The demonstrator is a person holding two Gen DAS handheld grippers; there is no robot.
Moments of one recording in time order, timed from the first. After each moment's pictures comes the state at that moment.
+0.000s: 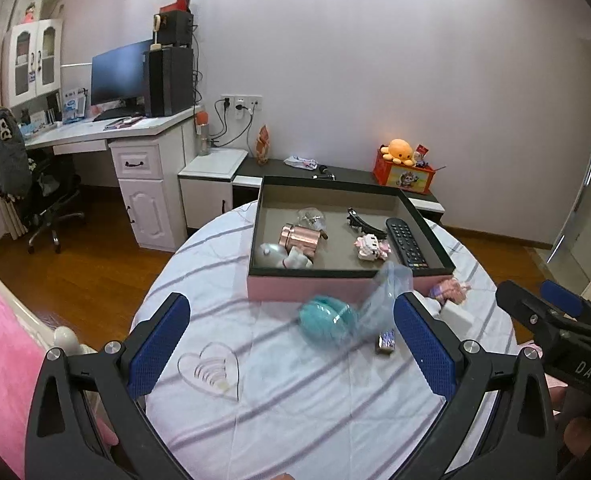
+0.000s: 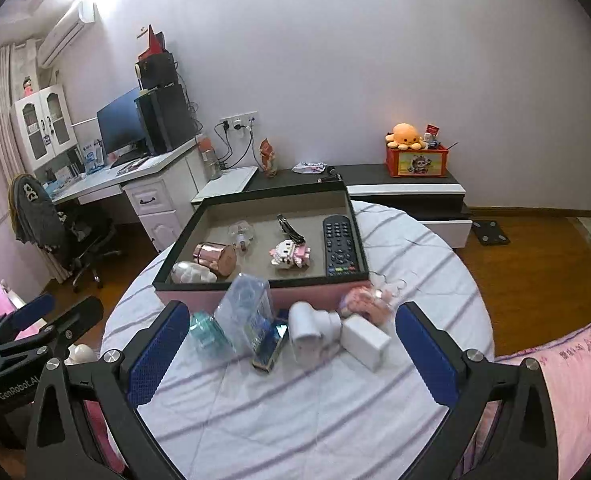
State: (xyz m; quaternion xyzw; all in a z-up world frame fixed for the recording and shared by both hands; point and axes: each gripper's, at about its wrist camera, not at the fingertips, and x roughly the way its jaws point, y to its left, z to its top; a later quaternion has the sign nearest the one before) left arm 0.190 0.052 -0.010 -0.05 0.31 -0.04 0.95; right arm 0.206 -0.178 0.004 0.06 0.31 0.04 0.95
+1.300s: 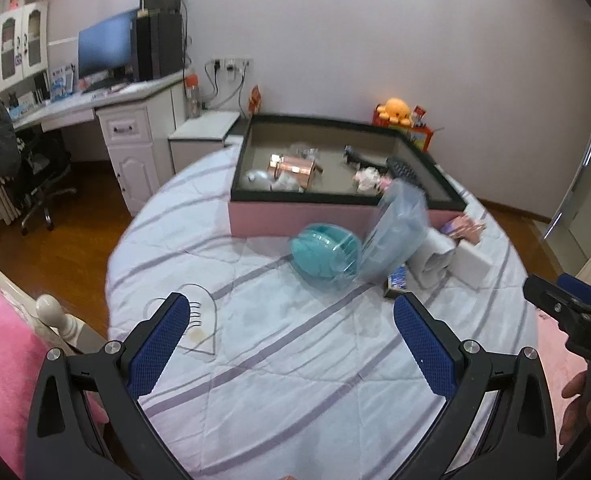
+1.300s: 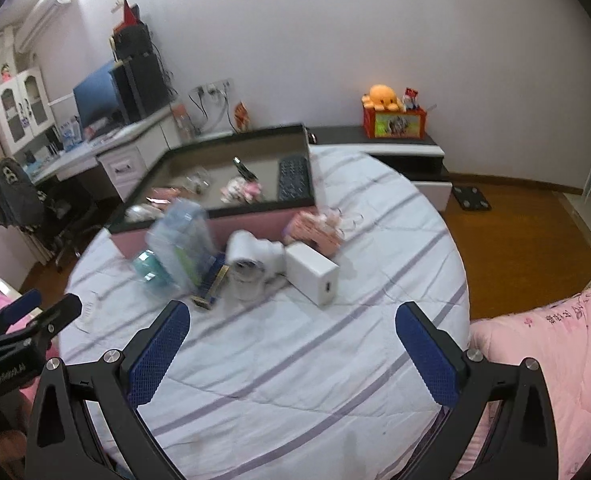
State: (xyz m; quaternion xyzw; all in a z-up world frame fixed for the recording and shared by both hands) left arm 0.208 0.032 -0.080 -0.03 0.37 -0.05 0.93; right arm 0.210 -0.220 -0.055 0.05 0.38 0.01 0.92
